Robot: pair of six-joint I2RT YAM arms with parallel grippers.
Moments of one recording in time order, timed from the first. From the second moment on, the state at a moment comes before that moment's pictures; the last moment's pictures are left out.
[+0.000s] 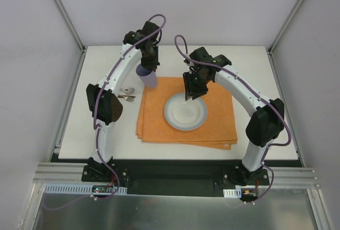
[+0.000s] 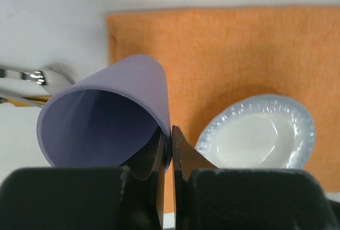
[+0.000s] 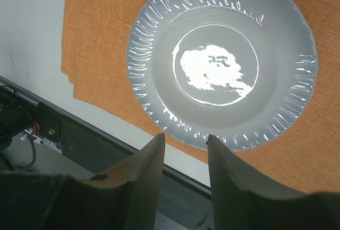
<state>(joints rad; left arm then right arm) -0.41 2.13 2.31 -1.23 -0.04 -0.42 0.59 1.80 1.71 -1.10 -0.19 0.30</state>
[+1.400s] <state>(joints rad) -0.53 2.22 2.14 -1.17 -0.01 -0.38 0.56 1.80 1.66 -1.09 -0.20 0.30</state>
